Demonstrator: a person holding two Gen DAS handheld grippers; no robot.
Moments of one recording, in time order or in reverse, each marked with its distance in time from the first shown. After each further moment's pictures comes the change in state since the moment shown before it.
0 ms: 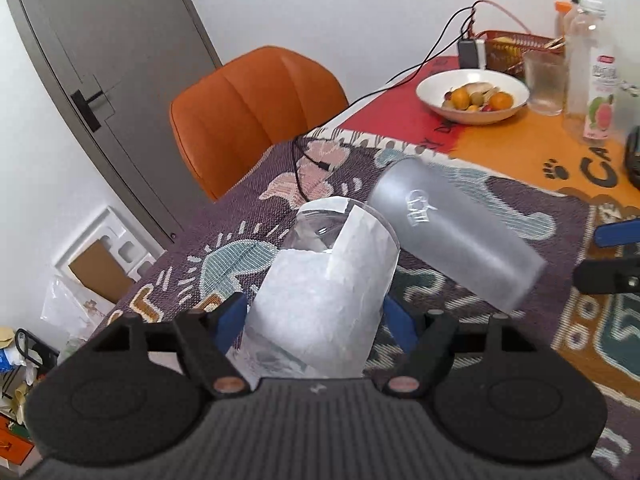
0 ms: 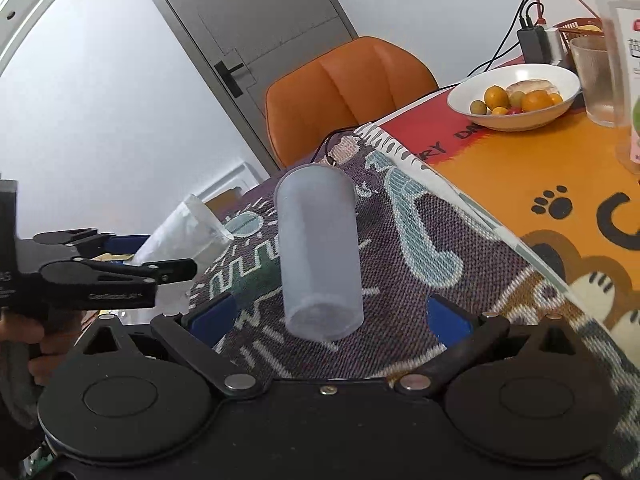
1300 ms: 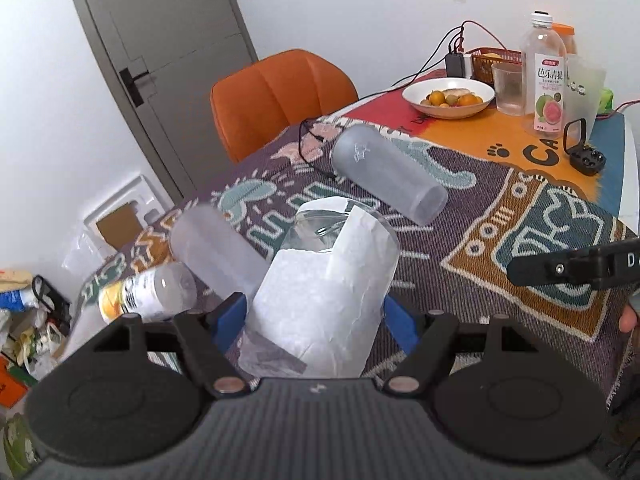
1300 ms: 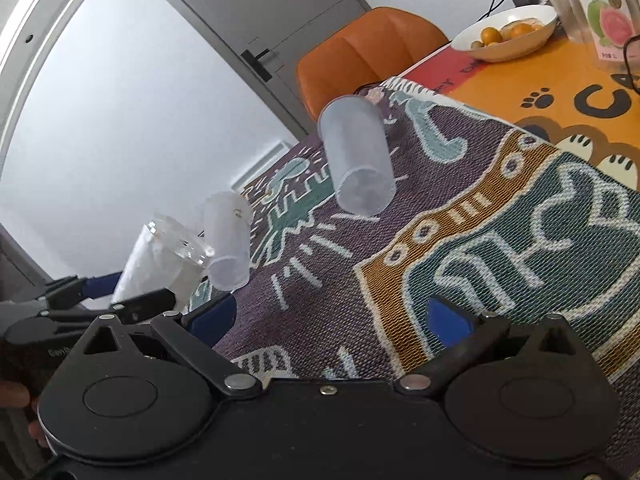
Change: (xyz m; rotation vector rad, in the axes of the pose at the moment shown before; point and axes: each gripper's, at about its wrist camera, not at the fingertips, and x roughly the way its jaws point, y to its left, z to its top) left arm -0.118 -0.060 -0.089 -0.135 -0.008 0.066; right arm -0.063 0.003 -0.075 0.089 0.061 0.142
